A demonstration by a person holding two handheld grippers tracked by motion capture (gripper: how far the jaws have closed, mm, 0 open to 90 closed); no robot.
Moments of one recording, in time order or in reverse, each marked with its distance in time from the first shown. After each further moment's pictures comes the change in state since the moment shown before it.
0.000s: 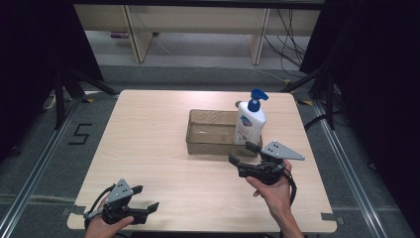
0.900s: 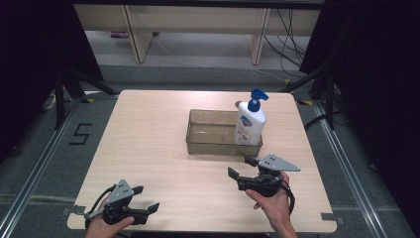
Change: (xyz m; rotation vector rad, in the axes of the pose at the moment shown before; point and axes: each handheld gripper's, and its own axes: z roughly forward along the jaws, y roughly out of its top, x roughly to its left) left arm -0.002 -0.001 0.001 0.006 0.004 -0.003; right arm 0.002 -0.037 -0.003 0.085 0.006 0.015
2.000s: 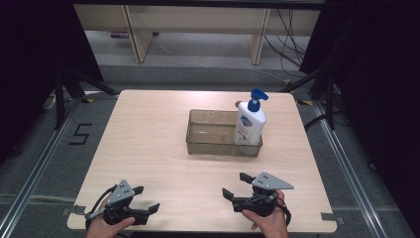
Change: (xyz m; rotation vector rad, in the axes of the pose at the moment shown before) left arm -0.001 -0.001 0.001 0.010 0.004 0.009; right arm 0.027 -0.036 -0.004 0.046 0.061 -0.005
